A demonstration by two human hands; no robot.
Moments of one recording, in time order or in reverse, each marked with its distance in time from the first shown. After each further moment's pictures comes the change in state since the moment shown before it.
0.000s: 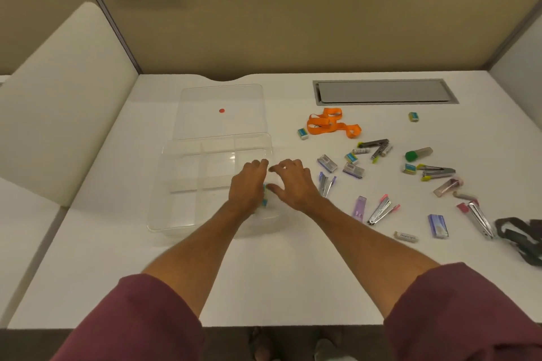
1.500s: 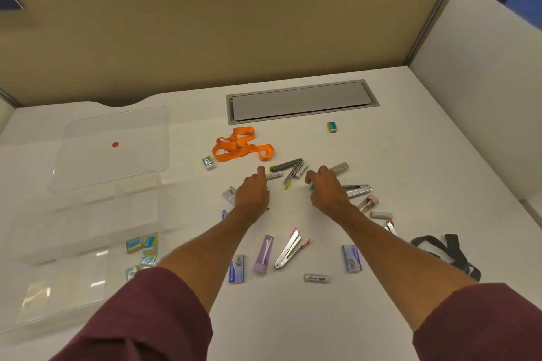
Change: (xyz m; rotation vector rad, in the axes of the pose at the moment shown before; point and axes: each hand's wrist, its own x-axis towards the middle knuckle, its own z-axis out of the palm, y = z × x) left_hand 0.144 0.219 0.099 -0.120 -0.234 -0.077; right_hand -0.019 0.299 -0.077 -0.007 0.067 0.364
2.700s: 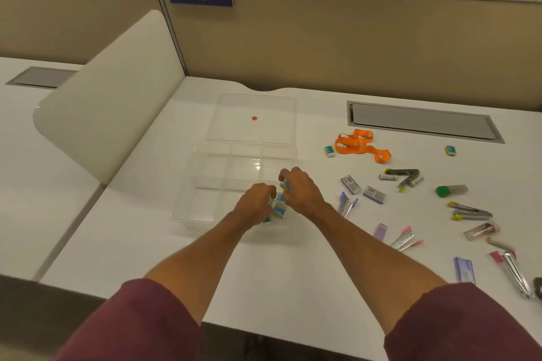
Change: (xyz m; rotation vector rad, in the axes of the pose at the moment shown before) left_hand -0.166 -0.248 -0.091 -0.100 0.053 -0.054; right_hand -0.083 -0.322 0.068 0.045 -0.180 -0.365
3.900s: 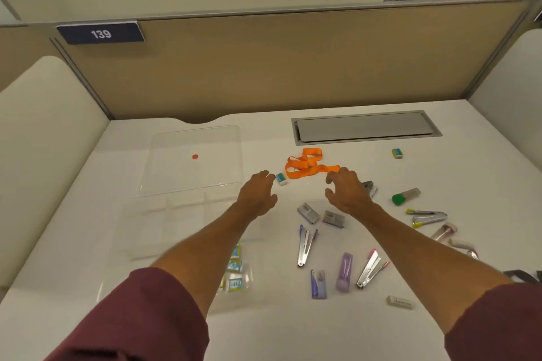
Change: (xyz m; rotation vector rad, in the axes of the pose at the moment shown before) left_hand 0.150 0.102 0.001 0.182 -0.010 0.197; right_hand 0.024 0.193 -0.095 -0.126 0.183 0.322
